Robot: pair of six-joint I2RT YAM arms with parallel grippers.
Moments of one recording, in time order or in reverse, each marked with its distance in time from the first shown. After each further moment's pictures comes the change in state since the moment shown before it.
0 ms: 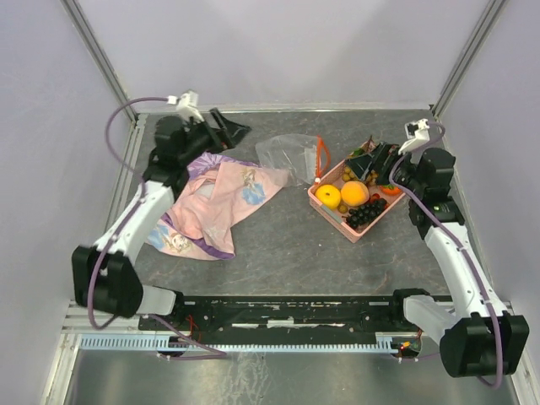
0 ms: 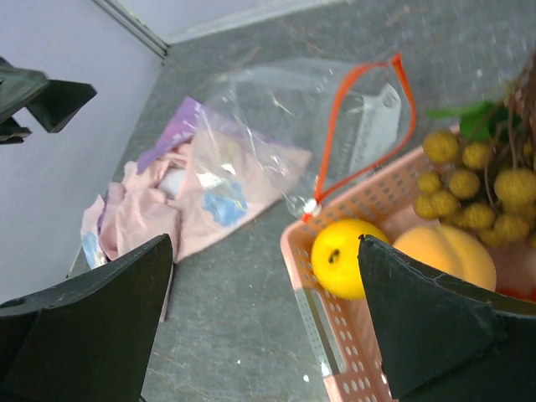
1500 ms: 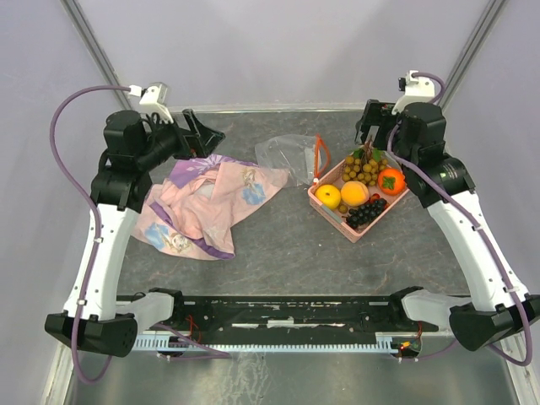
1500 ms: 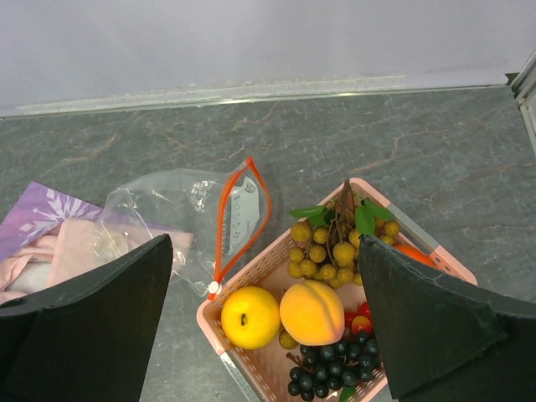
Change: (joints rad) left arm 0.121 -0.313 0.253 -0.607 0.054 0.267; right arm 0.296 0.186 0.645 -0.496 0.771 -0.251
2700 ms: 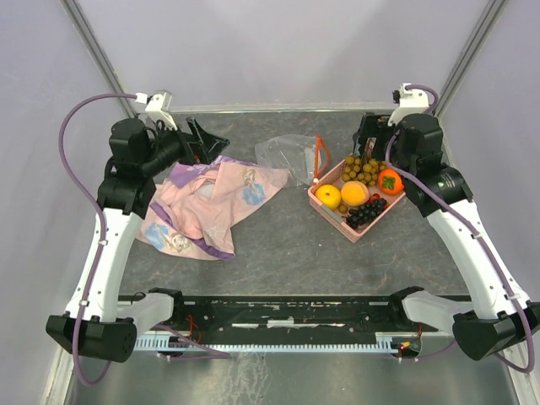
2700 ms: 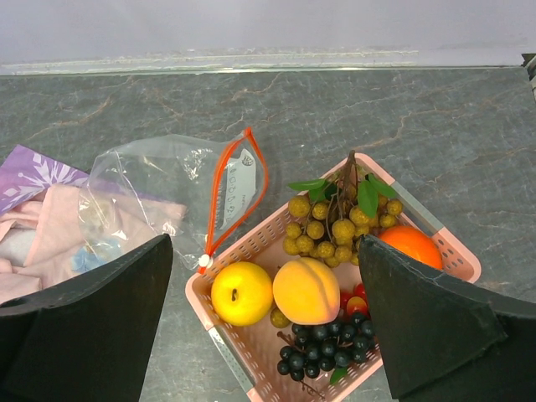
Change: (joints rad) left arm 0.000 -0.032 -0.120 0.108 0.058 -0.019; right arm 0.005 -0.055 -0.109 0.024 -0.041 -0.030
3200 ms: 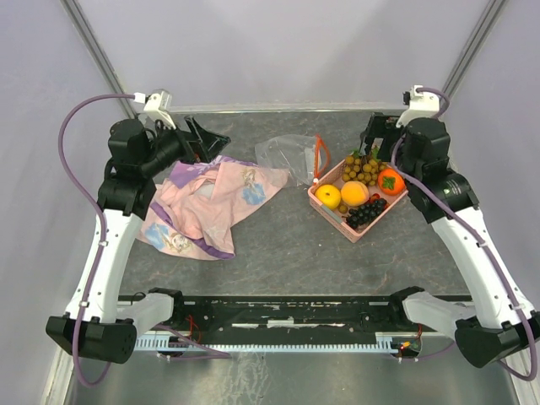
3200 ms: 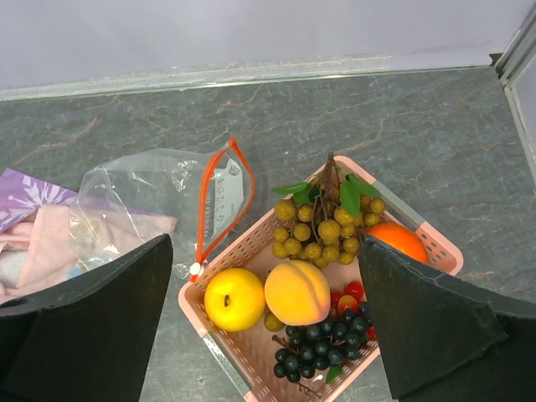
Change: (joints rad) left arm 0.000 -0.009 -0.014 0.053 0.025 -0.064; right arm 0.000 -0.042 -0.016 0.002 0.067 0.023
